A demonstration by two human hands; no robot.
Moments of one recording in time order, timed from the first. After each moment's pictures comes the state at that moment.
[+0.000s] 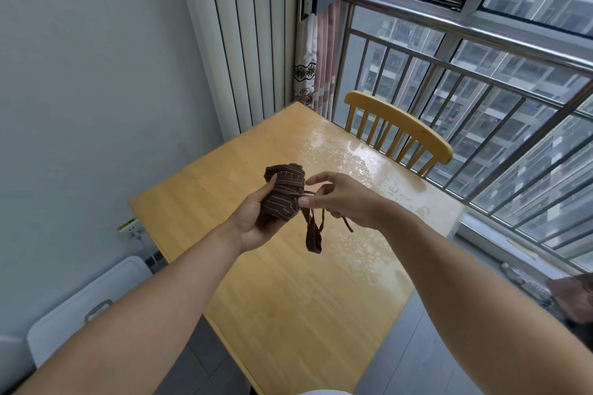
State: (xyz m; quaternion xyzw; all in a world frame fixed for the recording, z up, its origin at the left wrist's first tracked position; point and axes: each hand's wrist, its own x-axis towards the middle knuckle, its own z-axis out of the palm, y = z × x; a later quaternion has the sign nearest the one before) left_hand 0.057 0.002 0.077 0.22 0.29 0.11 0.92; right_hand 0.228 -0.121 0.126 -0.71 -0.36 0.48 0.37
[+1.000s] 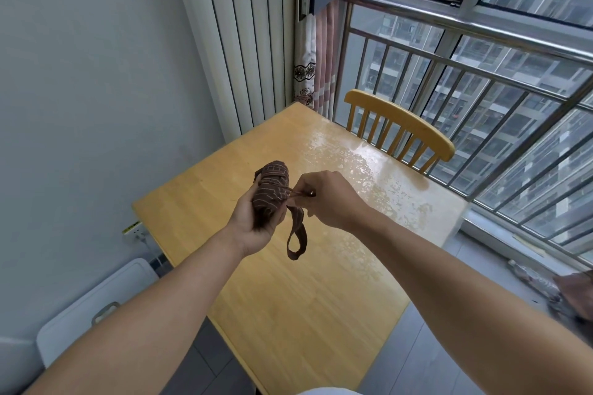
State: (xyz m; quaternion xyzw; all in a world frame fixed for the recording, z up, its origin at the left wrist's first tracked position) left_hand 0.056 0.002 0.071 0.10 0.33 0.13 0.93; right_hand 0.198 -0.110 0.125 -0.76 -0.53 0.22 0.29
